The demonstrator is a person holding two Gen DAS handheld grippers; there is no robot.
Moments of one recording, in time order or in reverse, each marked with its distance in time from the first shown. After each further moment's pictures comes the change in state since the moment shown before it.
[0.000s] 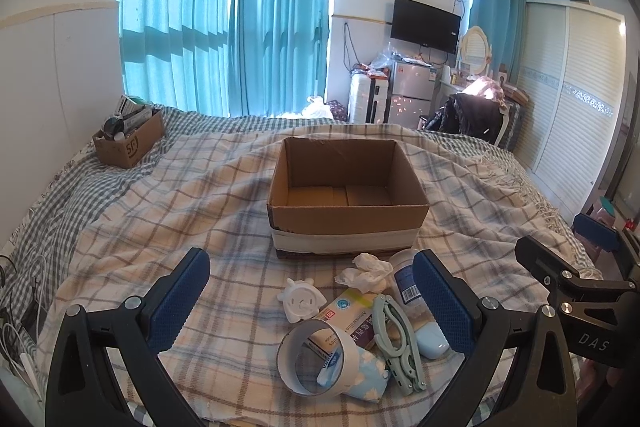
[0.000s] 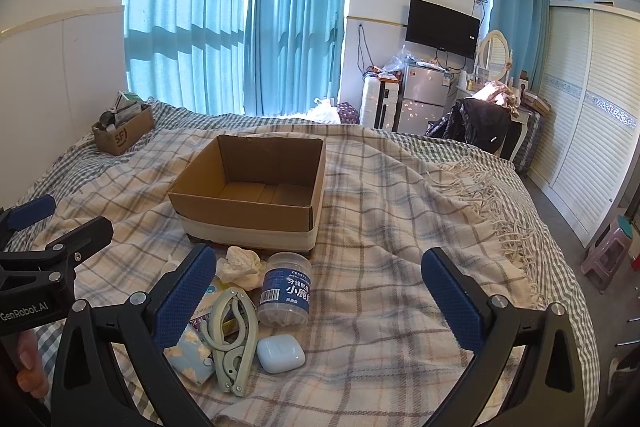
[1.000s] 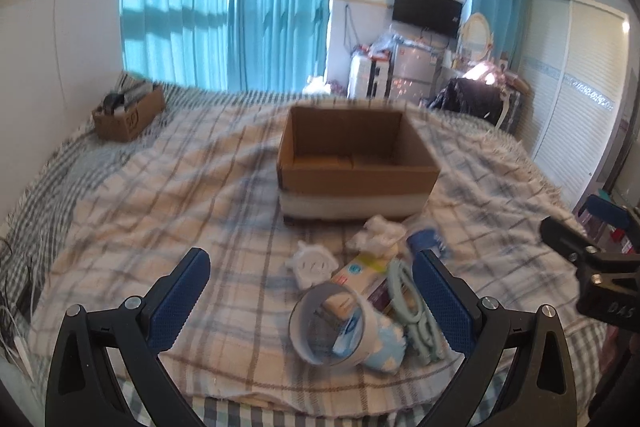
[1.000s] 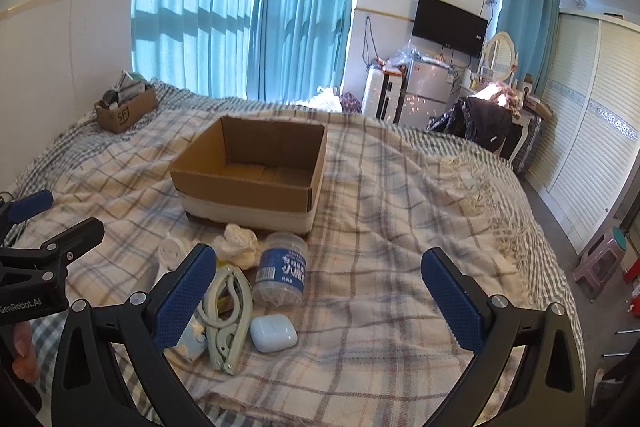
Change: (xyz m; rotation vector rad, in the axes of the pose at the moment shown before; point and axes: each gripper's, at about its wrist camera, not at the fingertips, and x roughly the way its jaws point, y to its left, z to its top) left arm 0.014 0.021 -0.032 -0.019 0.098 -0.011; right arm 0.002 0.000 -0.017 -0.047 0.071 -0.004
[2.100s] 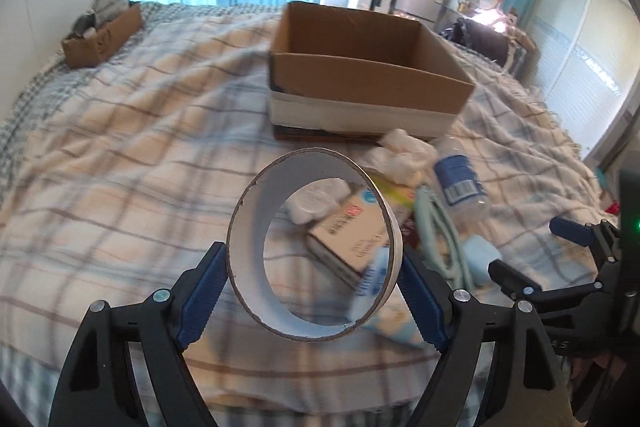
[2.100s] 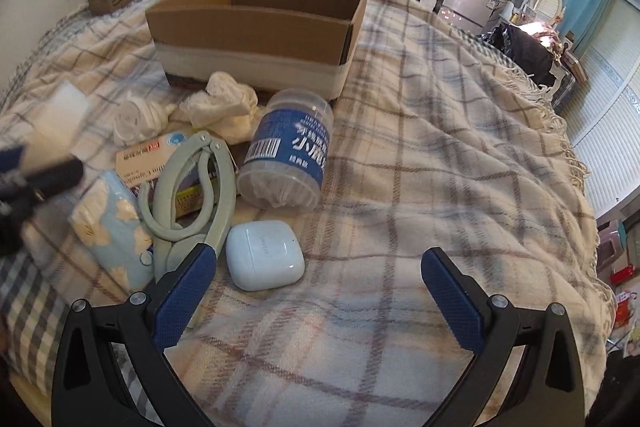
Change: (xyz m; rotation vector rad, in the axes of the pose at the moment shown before) left arm 0.071 0.010 -0.029 -0.022 0.257 -0.032; right arm 0.117 0.024 -0.056 -0.139 0.399 0.020
